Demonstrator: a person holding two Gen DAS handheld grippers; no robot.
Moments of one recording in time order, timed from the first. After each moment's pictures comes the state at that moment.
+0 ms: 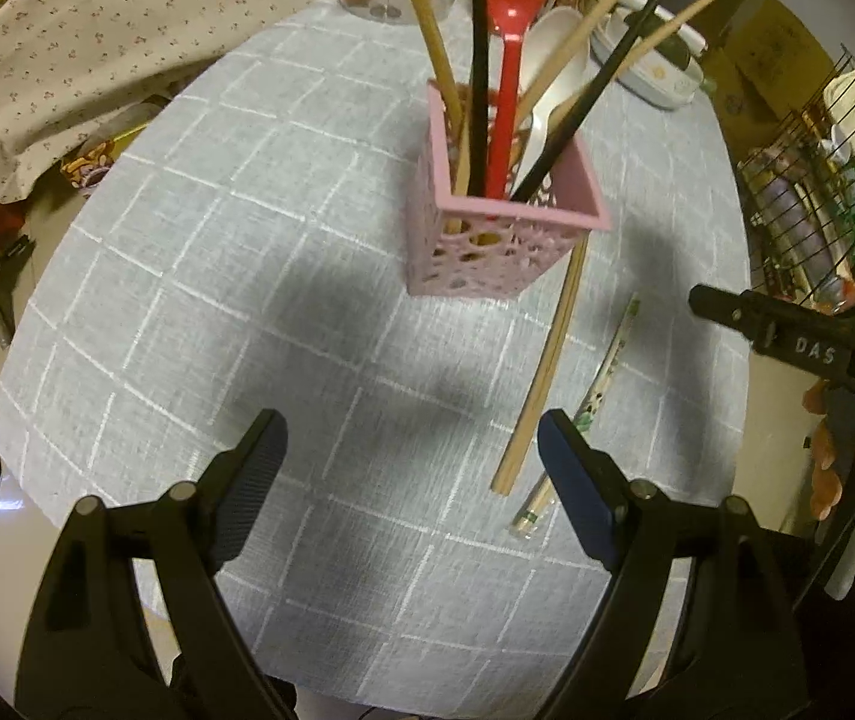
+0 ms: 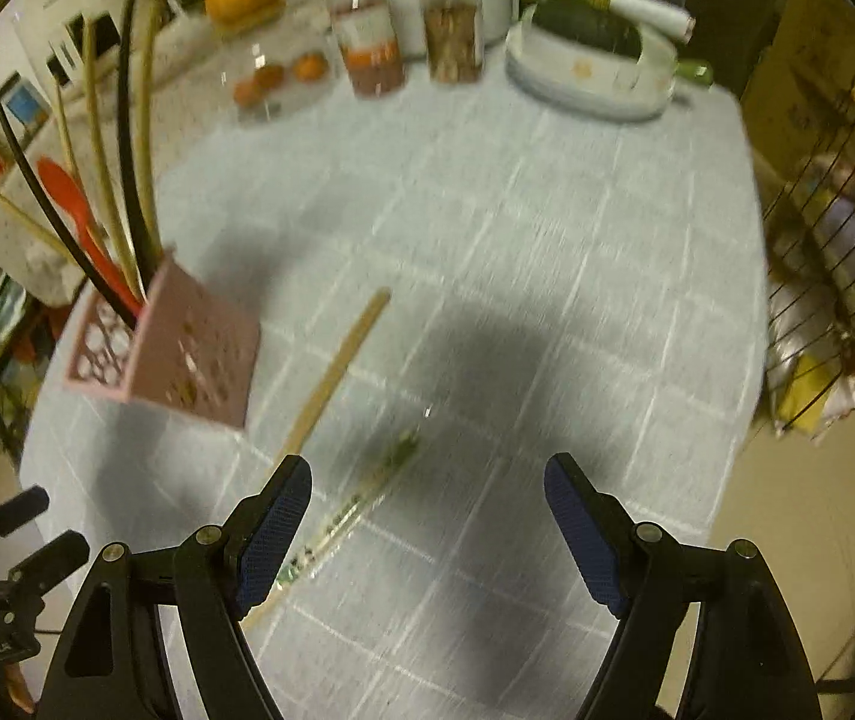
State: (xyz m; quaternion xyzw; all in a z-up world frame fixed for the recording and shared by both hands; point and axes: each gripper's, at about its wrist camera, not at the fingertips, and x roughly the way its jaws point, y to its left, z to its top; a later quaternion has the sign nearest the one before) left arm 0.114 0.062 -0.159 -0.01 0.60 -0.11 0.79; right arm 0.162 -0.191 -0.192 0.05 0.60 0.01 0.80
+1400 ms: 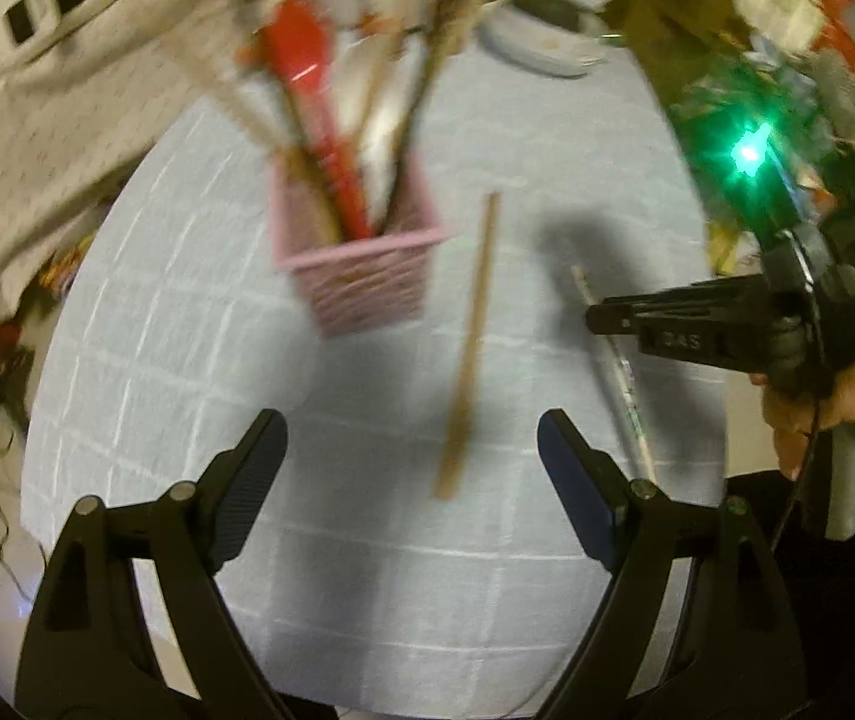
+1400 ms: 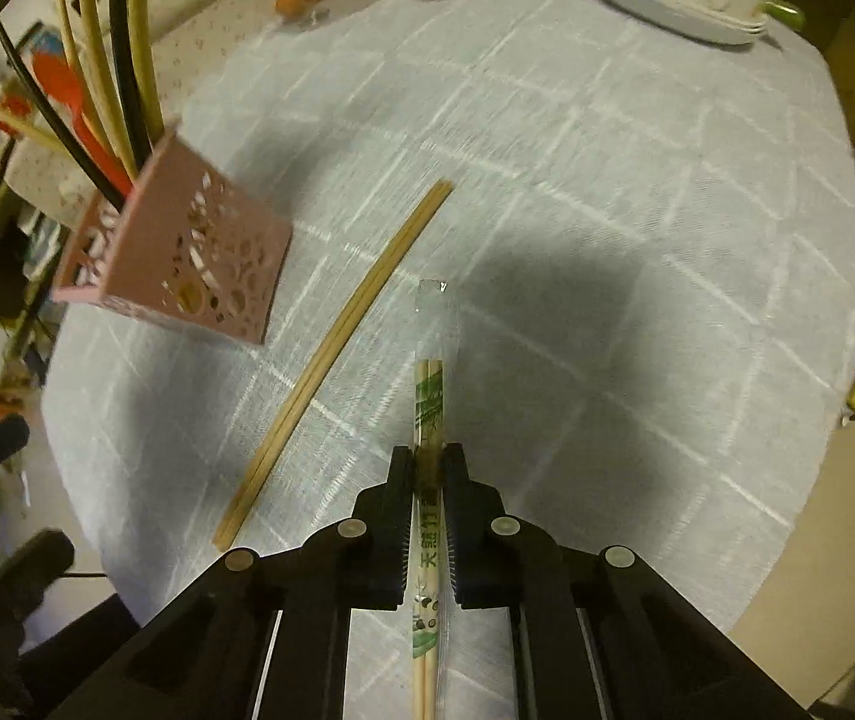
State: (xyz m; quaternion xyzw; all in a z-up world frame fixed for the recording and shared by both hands) left arm 0.091 -0.003 -0.126 0.09 0.55 -0.19 0.81; right arm 0.152 -0.220 -0.205 0.07 0.64 0.09 0.76
